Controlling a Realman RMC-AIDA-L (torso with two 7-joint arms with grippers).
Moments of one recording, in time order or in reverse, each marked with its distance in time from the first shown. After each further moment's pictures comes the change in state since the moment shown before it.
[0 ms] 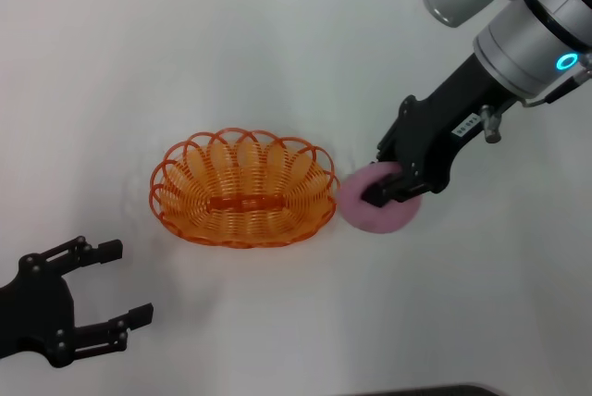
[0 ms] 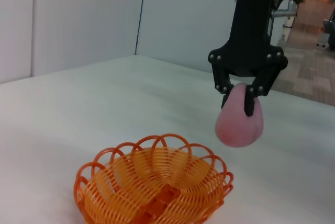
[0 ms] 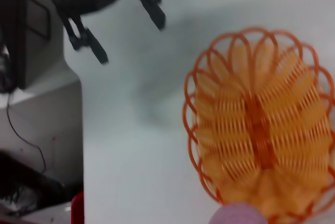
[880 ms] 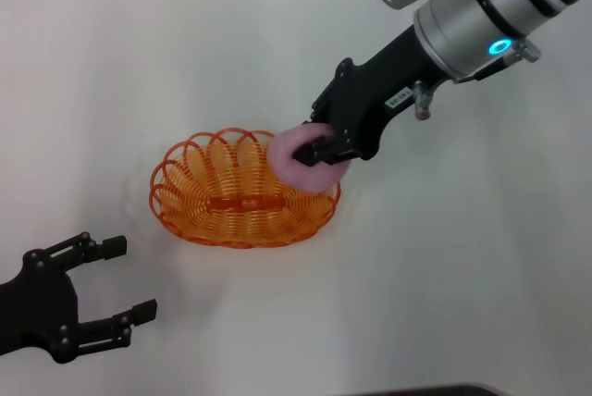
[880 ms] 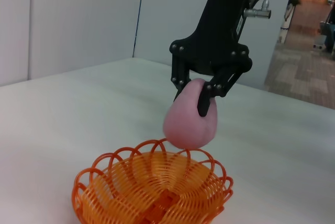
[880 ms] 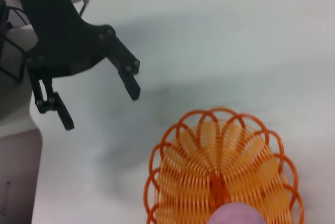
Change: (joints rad) left arm -0.010 -0.003 0.000 0.000 0.000 0.001 -0.005; right arm 0.005 0.000 -0.109 0.035 0.160 0.223 -0.044
